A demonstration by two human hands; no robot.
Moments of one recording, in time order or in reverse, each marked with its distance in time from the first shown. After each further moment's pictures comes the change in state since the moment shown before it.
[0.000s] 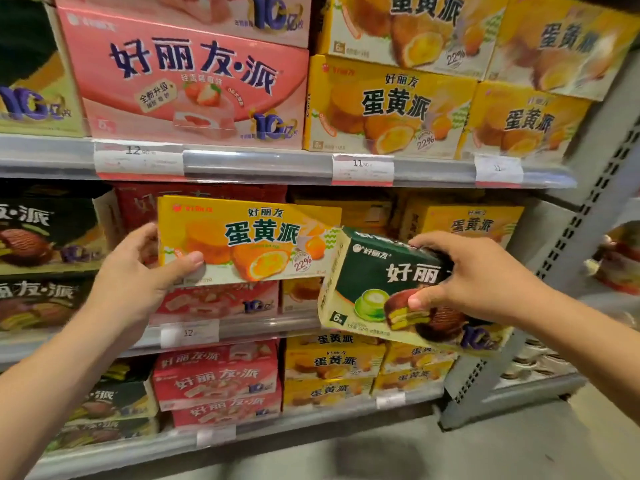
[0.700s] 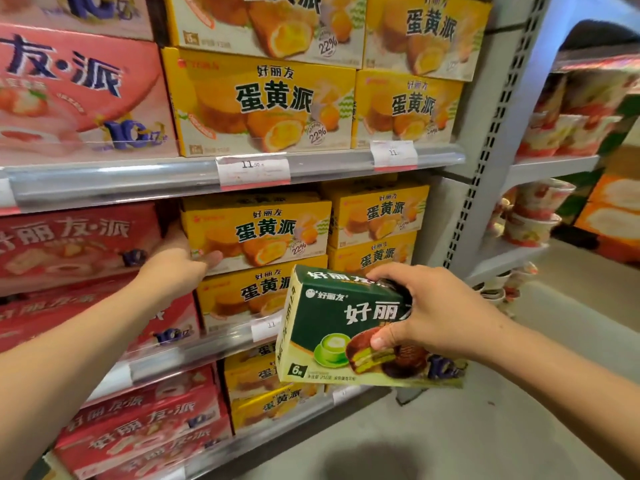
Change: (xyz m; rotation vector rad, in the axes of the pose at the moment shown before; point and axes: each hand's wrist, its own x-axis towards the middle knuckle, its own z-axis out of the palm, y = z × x) left_hand 0.069 -0.011 0.154 0.752 -0.258 -0.069; right_hand -0.065 0.038 0.002 0.002 -0.027 0.110
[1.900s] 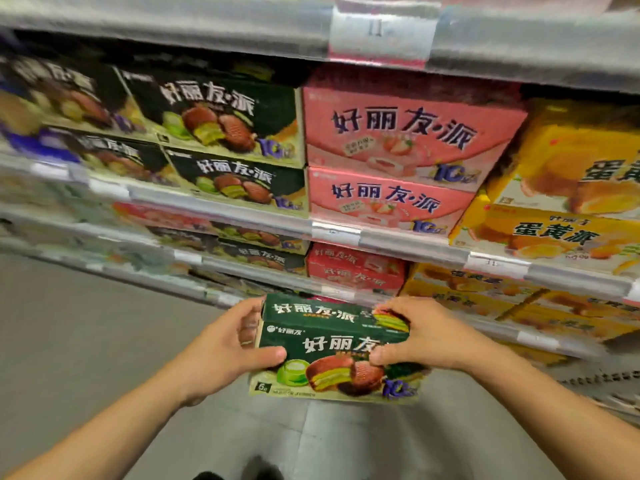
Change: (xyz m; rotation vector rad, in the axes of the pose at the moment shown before) left_hand -0.234 0.027 -0.320 -0.733 -0.222 -0.669; right_hand 0.116 -0.252 -0.064 0.196 -0.798 -0.383
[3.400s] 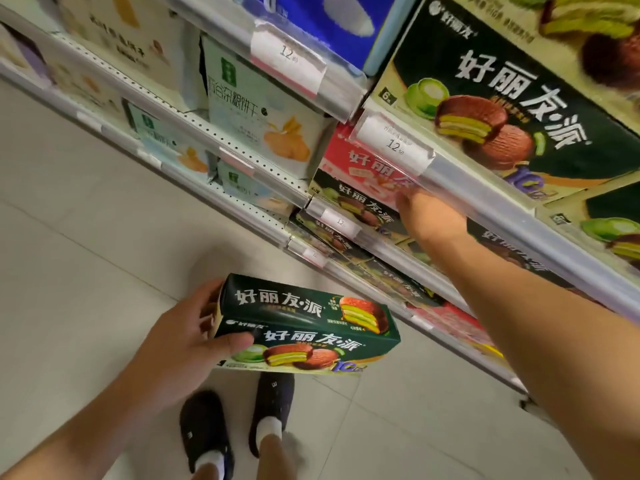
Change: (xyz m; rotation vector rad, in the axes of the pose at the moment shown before) left_hand -0.023 -0.188 -0.436 -0.049 0.320 -0.003; right_hand 0.444 -0.312 0.158 -0.488 0.170 0.311
